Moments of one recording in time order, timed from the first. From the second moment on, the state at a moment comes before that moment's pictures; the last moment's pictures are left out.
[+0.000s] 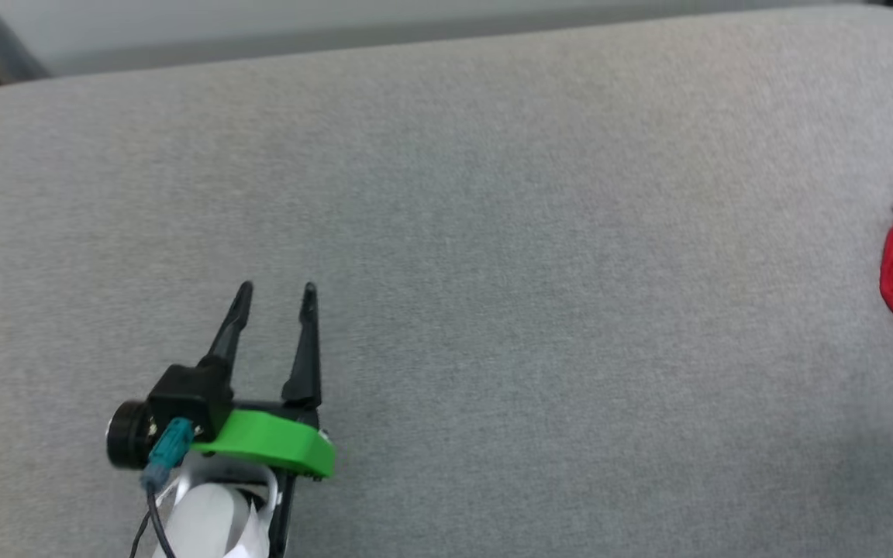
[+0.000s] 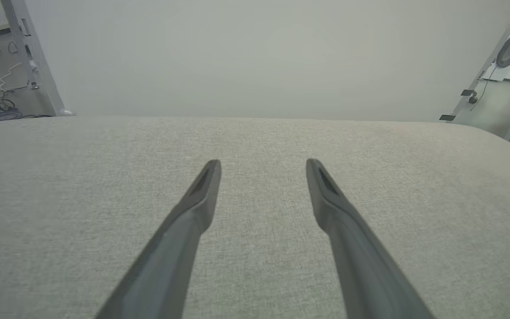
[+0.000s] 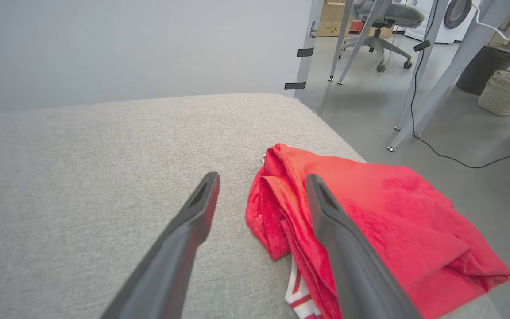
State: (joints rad) left arm -0.14 0.12 -0.16 0.10 -0.24 0.00 -0.26; right arm -0.20 -0.24 -0.33 0.33 0.16 0.13 -0.24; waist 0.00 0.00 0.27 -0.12
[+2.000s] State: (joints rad) left arm 0.06 0.12 -0.09 0.14 -0.22 -0.02 -0.24; right arm 0.18 -0.05 -0.04 -0.20 0.14 0.13 -0.02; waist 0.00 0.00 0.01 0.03
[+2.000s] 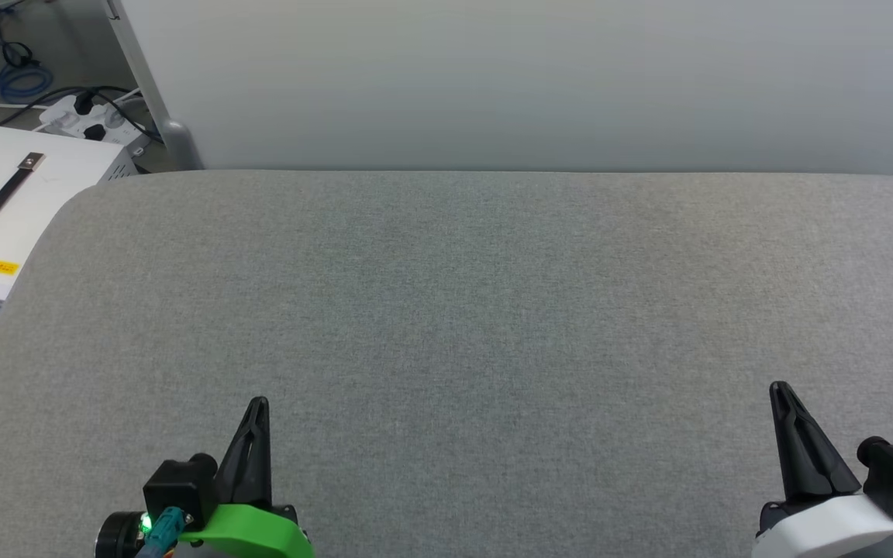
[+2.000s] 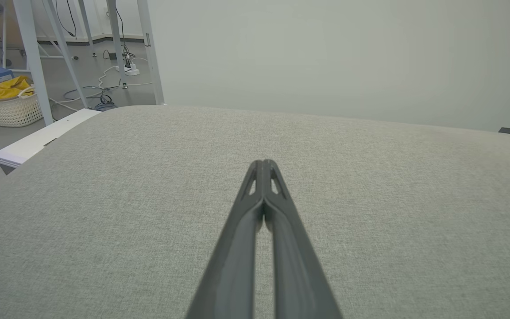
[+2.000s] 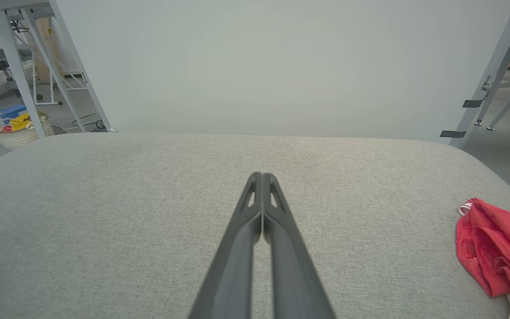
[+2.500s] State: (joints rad) left arm 0.06 0.11 -0.08 0.12 -0.19 -0.02 -0.21; right arm 0.16 -0.05 -0.03 -0.17 0.12 0.13 -0.02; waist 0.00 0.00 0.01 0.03
